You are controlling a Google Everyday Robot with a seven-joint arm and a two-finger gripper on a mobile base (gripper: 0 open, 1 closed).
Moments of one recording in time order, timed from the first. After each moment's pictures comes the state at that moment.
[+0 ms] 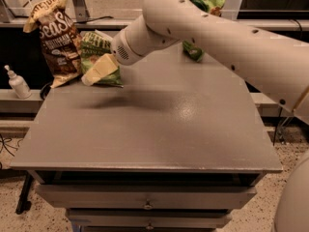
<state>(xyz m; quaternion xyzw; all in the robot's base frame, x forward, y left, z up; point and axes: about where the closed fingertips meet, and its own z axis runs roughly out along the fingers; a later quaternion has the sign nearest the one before) 0.642 0.142 0.883 -0.49 0.76 0.25 0.36</state>
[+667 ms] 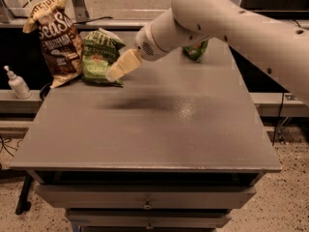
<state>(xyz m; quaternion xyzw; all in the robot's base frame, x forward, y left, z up) 0.643 0.079 0.901 -0.48 0.76 0.21 0.38</state>
